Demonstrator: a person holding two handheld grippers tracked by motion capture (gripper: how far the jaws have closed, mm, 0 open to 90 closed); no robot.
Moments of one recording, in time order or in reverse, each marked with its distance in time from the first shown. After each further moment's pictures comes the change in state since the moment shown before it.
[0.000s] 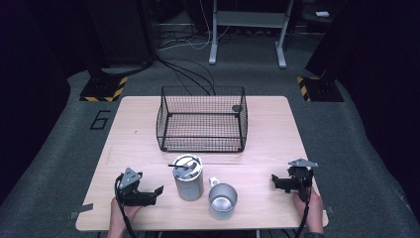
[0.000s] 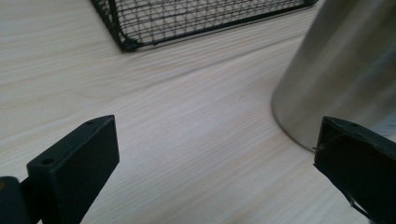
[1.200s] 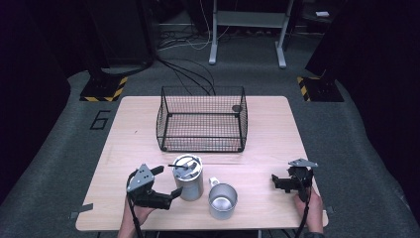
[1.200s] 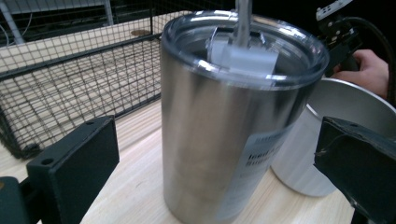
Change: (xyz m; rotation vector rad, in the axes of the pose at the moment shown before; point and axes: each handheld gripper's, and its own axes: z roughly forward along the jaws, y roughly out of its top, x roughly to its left) left arm -0.056 0.053 -0.009 -0.143 -0.216 0.118; right arm 0.000 0.000 0.000 0.000 0.000 0.000
